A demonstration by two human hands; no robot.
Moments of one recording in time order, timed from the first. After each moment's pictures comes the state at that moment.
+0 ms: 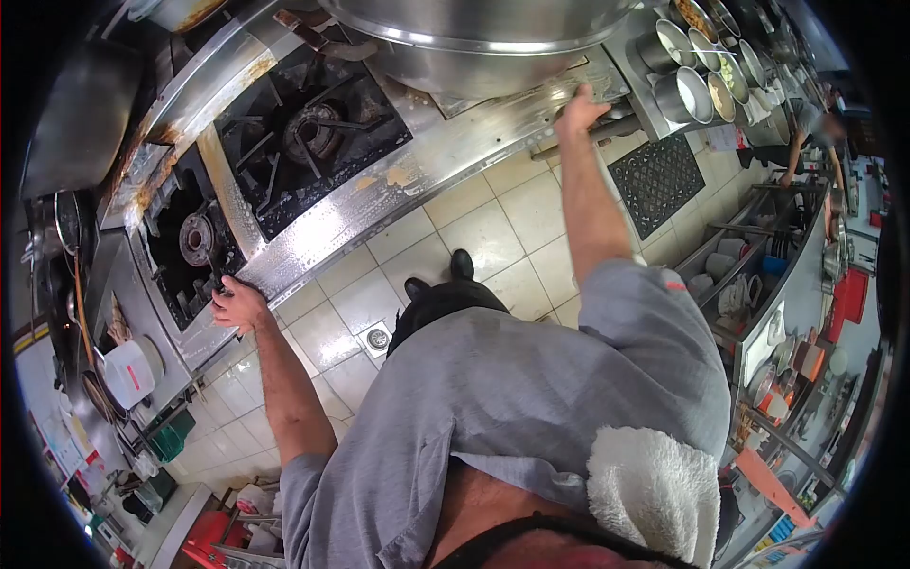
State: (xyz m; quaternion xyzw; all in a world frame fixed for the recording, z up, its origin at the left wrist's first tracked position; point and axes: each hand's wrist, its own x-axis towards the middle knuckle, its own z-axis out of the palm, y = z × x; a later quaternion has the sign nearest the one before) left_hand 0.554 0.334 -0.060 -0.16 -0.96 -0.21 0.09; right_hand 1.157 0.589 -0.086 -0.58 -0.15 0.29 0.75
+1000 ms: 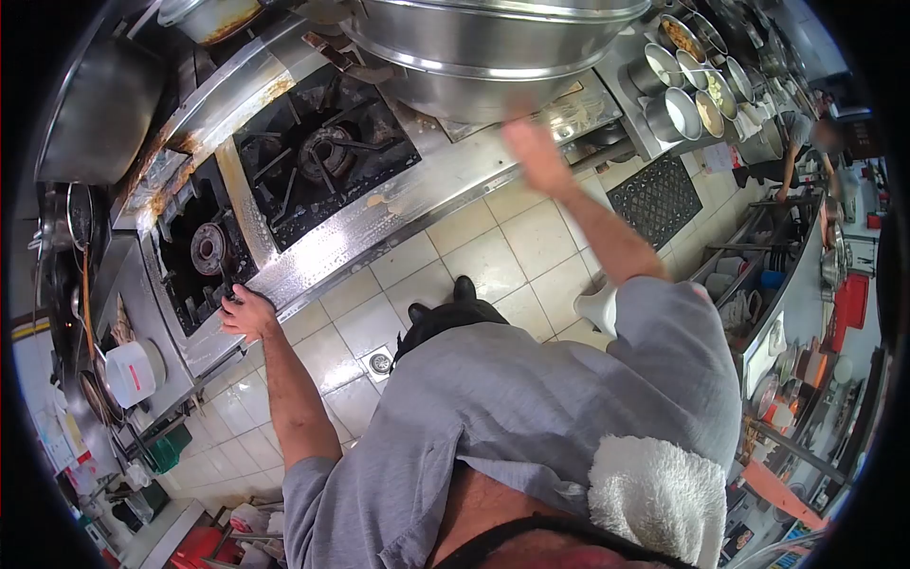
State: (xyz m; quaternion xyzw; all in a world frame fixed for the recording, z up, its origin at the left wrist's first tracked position) left_hand 0.553 0.335 -0.060 -0.16 -0.97 -0.18 0.09; right_hand 1.119 0.516 -0.037 -0.50 -0.86 0.03 0.02
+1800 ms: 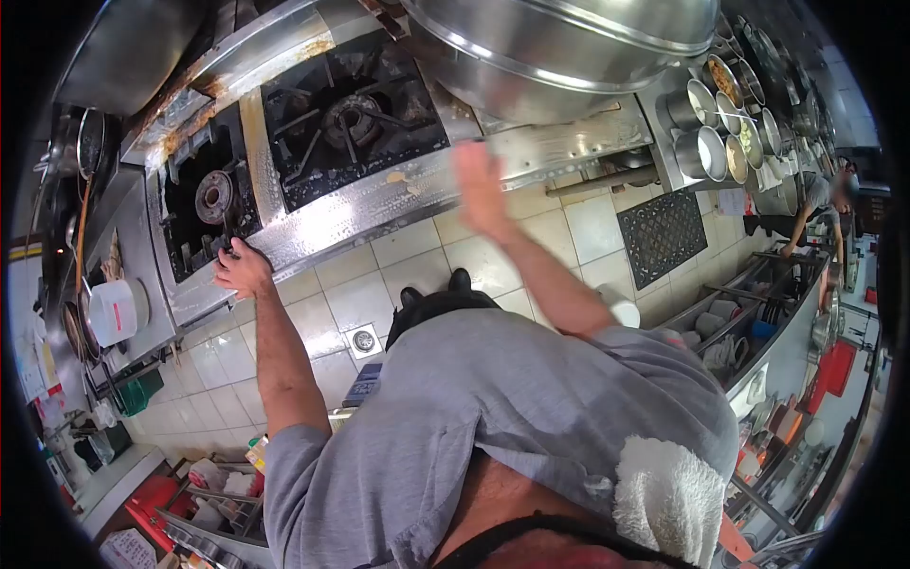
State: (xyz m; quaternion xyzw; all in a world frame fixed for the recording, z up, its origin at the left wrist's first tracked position) left_hand 0.560 0.335 -0.050 -0.14 -0.97 -0.20 0.08; right_hand 0.977 0.456 -0.065 -0.50 -0.85 0.06 0.16
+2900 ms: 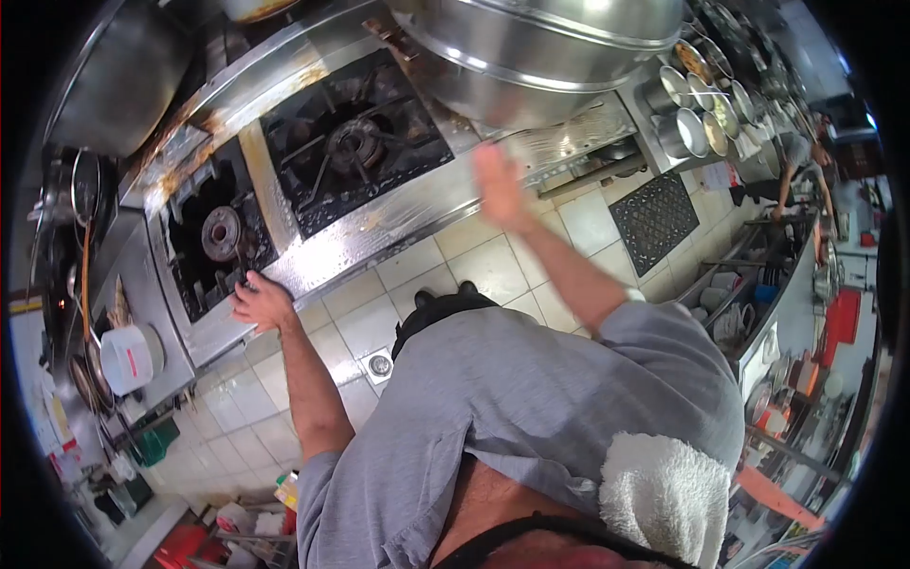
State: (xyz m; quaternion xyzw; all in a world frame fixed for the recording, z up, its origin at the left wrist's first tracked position) left_hand 0.552 0.329 -0.056 -0.18 -0.95 -0.24 0.10; right_hand 0.985 0.461 -0.034 -0.56 -0.82 0.05 0.09
